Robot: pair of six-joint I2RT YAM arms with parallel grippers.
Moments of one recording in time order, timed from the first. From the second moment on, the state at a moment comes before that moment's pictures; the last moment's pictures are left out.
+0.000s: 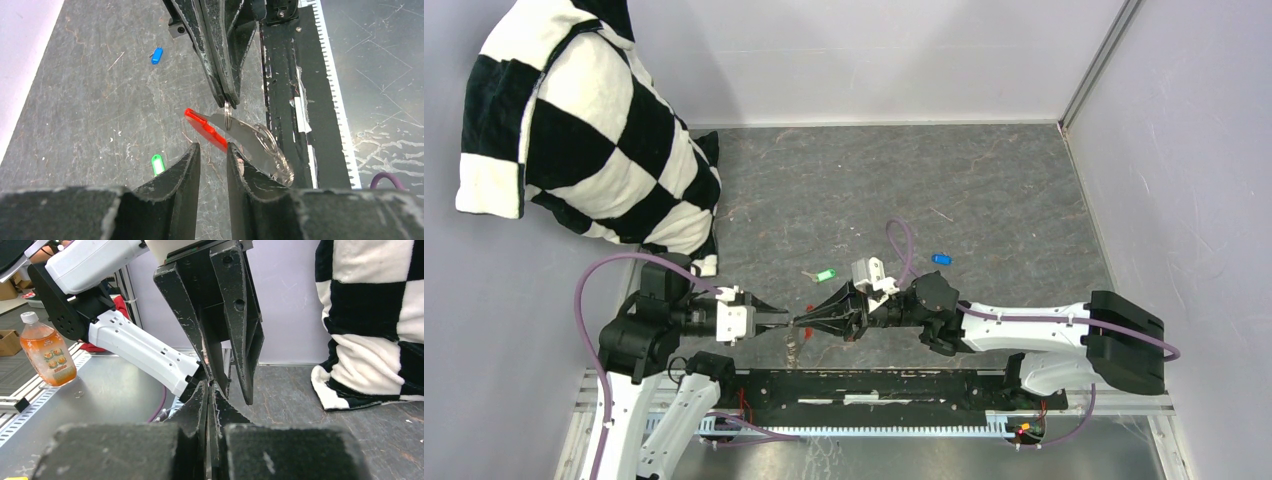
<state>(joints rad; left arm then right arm) -0.21 0.53 0.94 -1.18 1.13 1.04 1.24 1.31 0.65 0.98 -0.41 0.16</state>
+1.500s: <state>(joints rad) -0.21 0.49 0.93 -1.15 1.16 0.96 1.24 1.34 0.68 0.96 -0.41 0.15</state>
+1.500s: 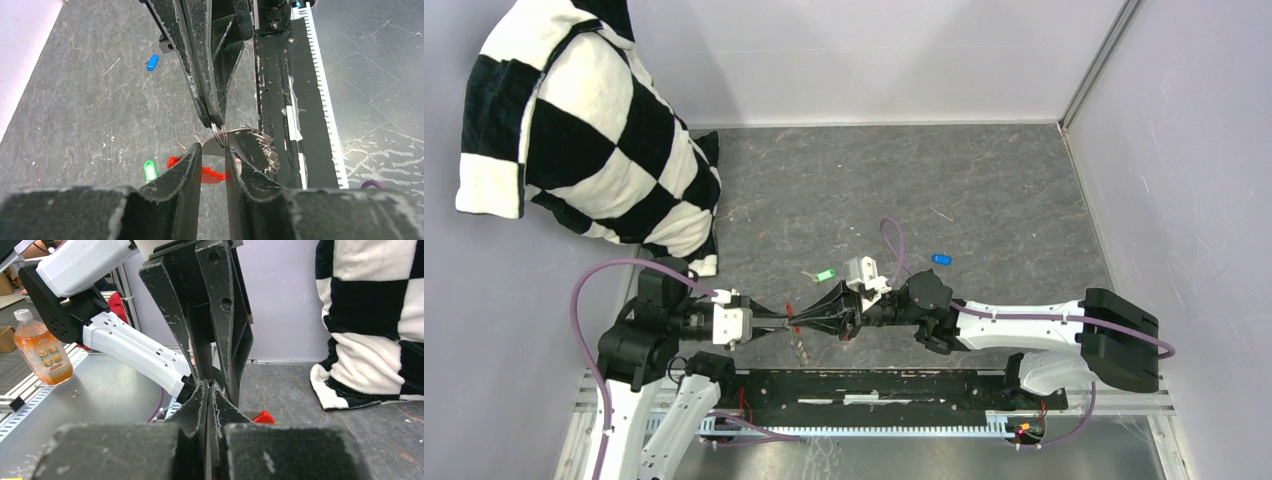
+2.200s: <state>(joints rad) -0.21 0.48 0.90 -1.12 1.16 0.94 1.24 1.34 0.68 0.94 -0.38 0.14</state>
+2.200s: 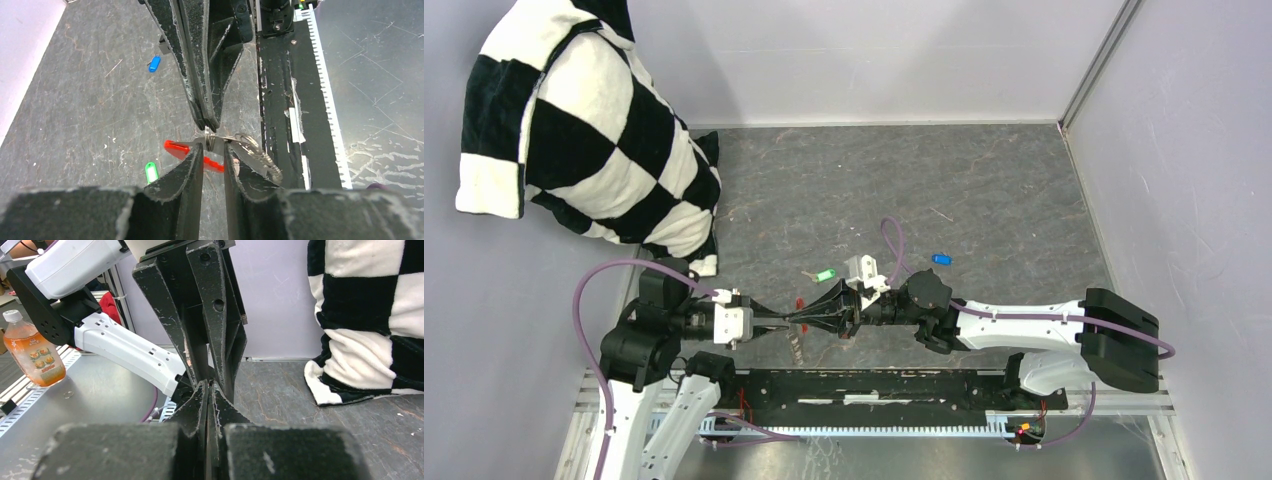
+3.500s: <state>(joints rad) -0.21 0.47 0.86 -1.06 1.16 0.89 1.24 1.37 0.68 0.98 -0.41 0.17</state>
